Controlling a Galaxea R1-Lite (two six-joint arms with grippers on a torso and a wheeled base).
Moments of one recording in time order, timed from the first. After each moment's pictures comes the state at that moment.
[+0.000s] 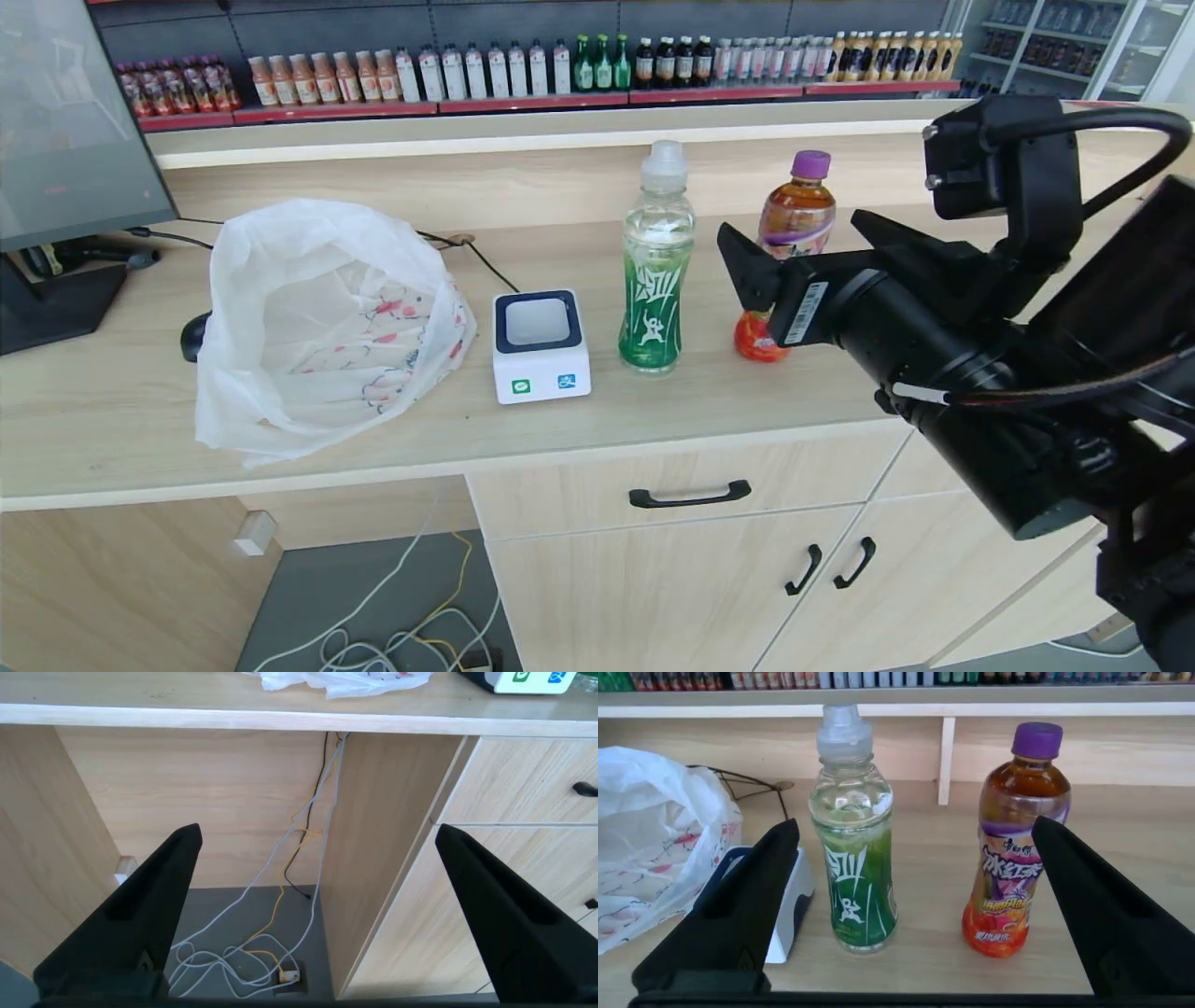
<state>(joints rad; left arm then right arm) 0.00 0.00 0.00 0.00 0.00 0.00 0.80 1.63 -0.83 -1.10 -0.56 -0.18</state>
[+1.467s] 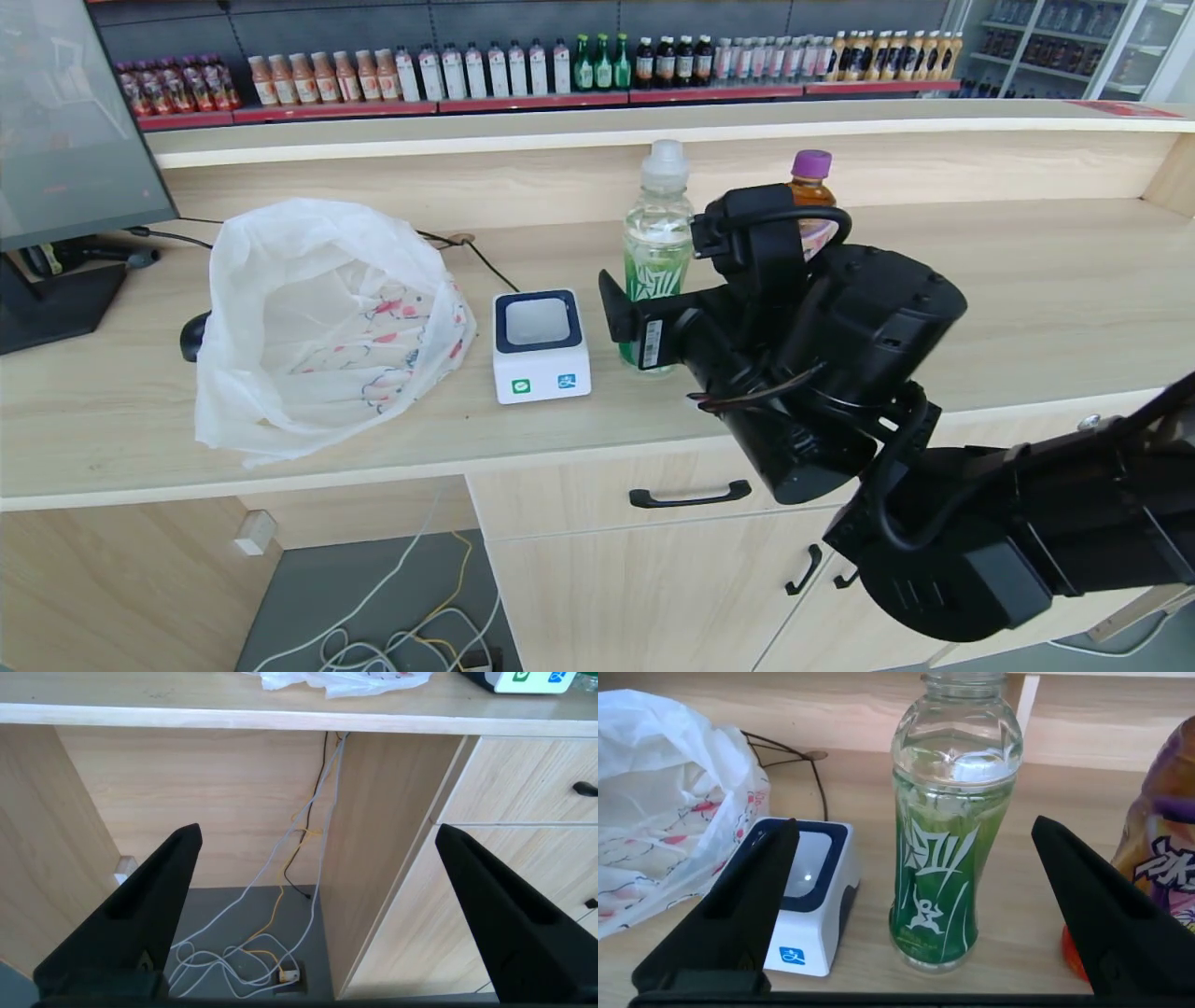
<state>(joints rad) 0.00 0.00 0.00 0.00 0.00 0.00 0.82 1.94 -1.04 -1.15 -0.51 -0.18</state>
